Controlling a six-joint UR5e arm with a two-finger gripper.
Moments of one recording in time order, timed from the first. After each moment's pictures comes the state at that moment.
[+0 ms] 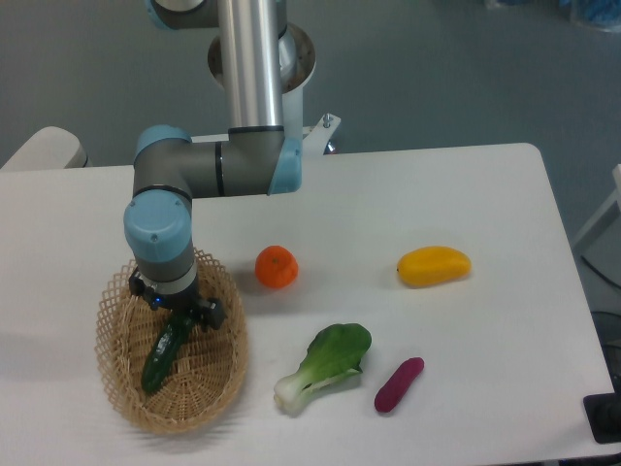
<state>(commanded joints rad) 2.07 -2.07 -1.71 -0.90 1.49 0.47</state>
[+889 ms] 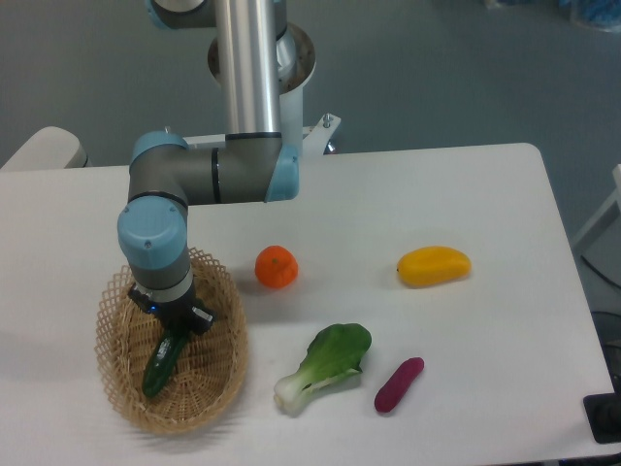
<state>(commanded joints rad) 2.06 -2.05 -1.65 -0.92 1.50 0.48</state>
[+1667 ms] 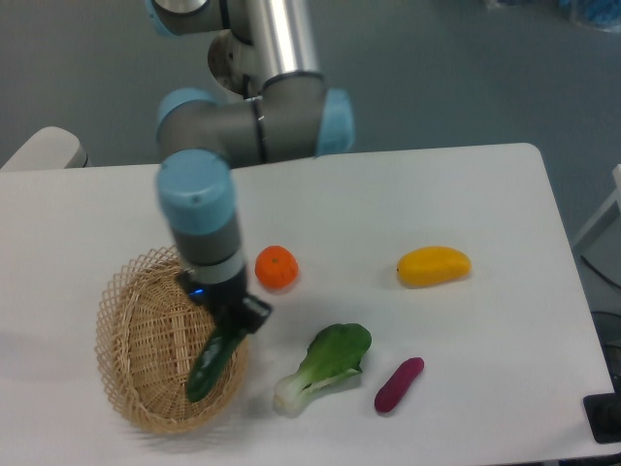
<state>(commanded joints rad) 2.33 -1.94 -1.45 -1.20 1.56 0.91</state>
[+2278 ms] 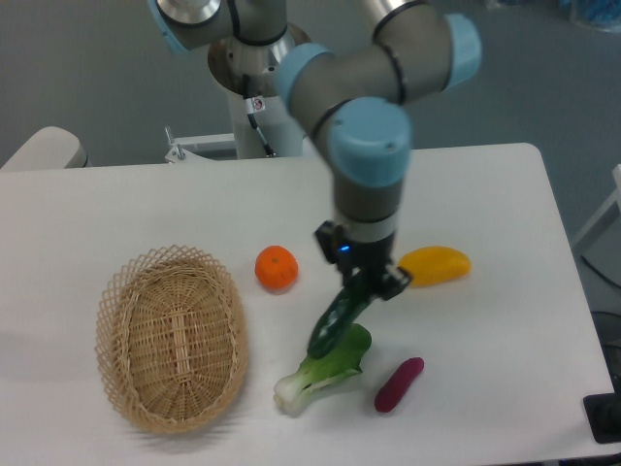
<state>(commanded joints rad) 2.59 -1.91 -1.44 -1.28 1.56 1.42</state>
